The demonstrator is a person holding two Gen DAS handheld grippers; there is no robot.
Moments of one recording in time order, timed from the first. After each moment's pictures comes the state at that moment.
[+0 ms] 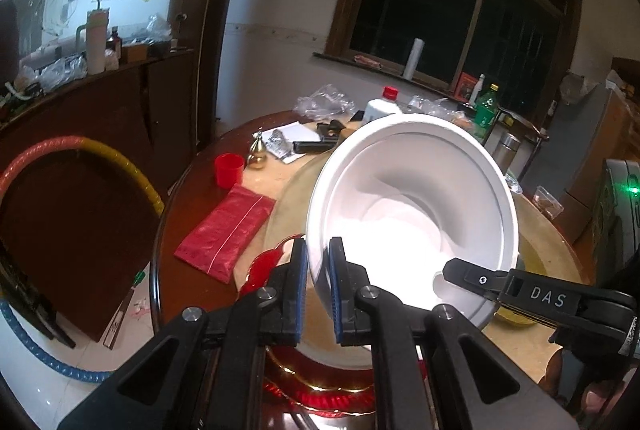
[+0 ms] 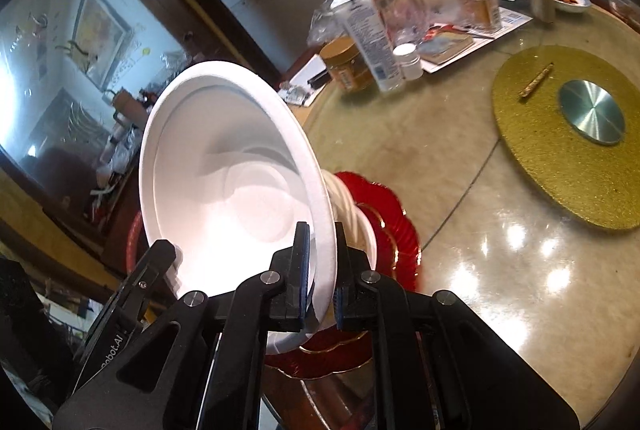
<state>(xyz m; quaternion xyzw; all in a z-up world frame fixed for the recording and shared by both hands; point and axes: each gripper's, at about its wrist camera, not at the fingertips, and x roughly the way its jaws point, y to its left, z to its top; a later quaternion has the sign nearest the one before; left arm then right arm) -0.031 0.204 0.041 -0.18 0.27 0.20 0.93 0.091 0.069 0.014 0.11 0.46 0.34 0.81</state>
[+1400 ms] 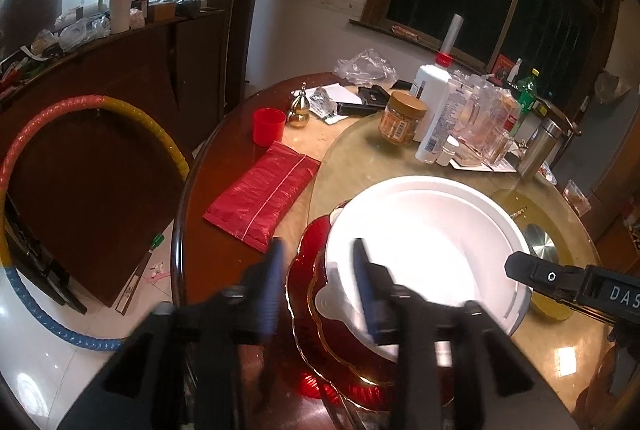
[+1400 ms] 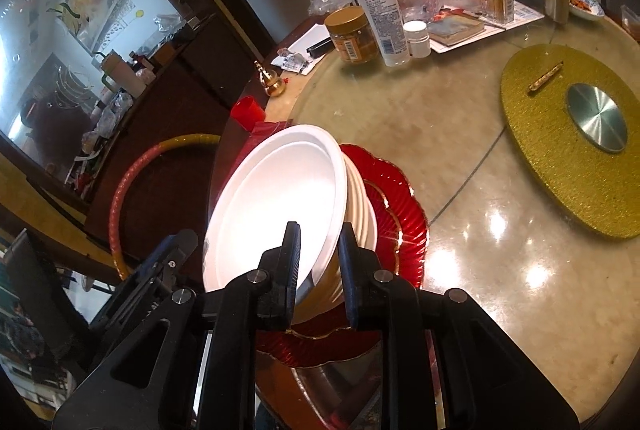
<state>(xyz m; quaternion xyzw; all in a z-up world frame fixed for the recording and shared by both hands) -0.031 0.236 0.006 -0.21 0.32 0.23 0.89 0.087 0.092 0.010 0.05 0.49 0.34 0.80</state>
